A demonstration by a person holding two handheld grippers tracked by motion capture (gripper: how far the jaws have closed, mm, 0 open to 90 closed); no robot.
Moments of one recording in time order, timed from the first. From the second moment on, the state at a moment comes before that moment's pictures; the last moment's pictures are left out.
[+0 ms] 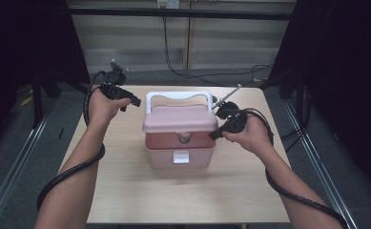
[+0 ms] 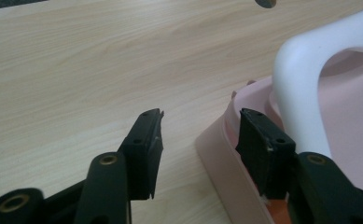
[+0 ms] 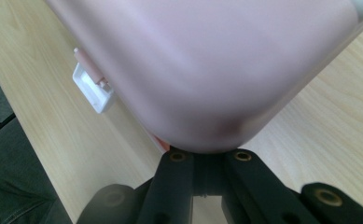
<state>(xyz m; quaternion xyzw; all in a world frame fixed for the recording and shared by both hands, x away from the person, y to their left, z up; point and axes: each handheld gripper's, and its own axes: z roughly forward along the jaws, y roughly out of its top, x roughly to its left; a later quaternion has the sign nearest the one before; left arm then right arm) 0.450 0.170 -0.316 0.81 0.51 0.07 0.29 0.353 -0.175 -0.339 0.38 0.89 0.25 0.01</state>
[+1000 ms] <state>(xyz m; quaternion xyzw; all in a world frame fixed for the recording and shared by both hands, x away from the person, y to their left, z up) 0.440 0.191 -0.347 0.79 0.53 0.08 0.29 0.342 -0.173 -0.349 0.36 0.90 0.25 0.01</state>
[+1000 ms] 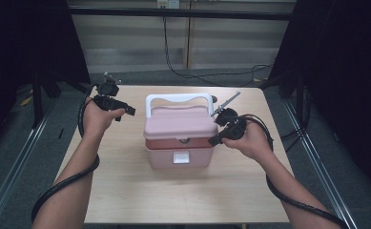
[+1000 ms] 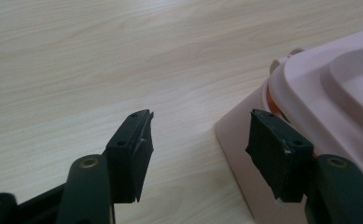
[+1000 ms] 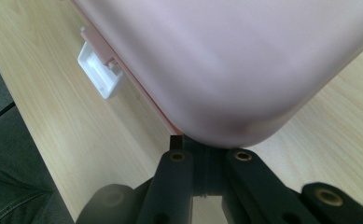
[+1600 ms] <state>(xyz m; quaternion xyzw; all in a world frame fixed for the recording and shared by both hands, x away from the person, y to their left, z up) 0.437 0.194 -0.368 0.79 0.54 0.07 0.28 0.336 -0.187 -0.357 0.36 0.90 0.25 0.01</state>
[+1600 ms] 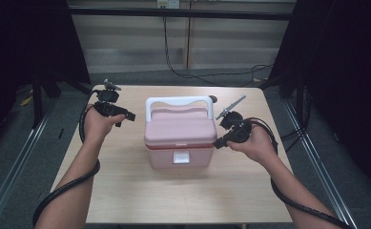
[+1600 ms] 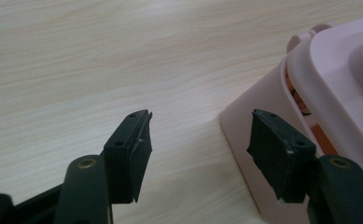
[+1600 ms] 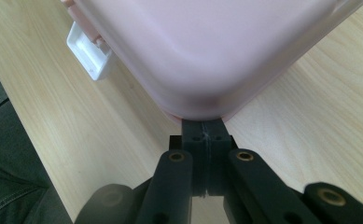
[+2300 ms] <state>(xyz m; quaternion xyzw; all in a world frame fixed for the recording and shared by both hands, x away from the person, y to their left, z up) 0.432 0.201 -0.380 0.79 0.54 0.06 0.28 0.333 -0.193 -0.361 0.37 0.89 0.25 0.01</state>
